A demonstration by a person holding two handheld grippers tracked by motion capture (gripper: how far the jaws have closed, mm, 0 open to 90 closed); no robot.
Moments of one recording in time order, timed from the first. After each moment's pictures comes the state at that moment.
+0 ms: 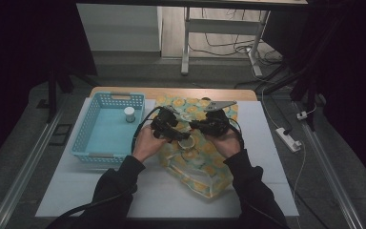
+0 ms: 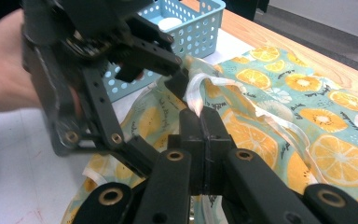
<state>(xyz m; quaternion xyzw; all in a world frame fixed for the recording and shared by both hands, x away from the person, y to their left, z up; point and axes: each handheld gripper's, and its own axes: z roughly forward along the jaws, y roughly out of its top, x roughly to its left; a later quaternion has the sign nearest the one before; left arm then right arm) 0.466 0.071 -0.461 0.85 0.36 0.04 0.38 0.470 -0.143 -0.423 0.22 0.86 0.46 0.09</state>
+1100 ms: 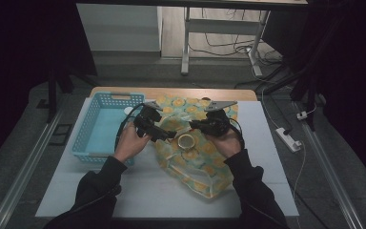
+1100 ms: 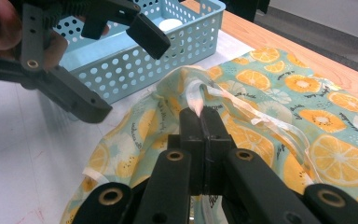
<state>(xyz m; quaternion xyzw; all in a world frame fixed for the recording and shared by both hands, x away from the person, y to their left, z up) 0.451 0.119 -0.443 0.84 0.36 0.05 0.40 0.469 -0.144 -0.422 0.22 0.85 0.46 0.09</state>
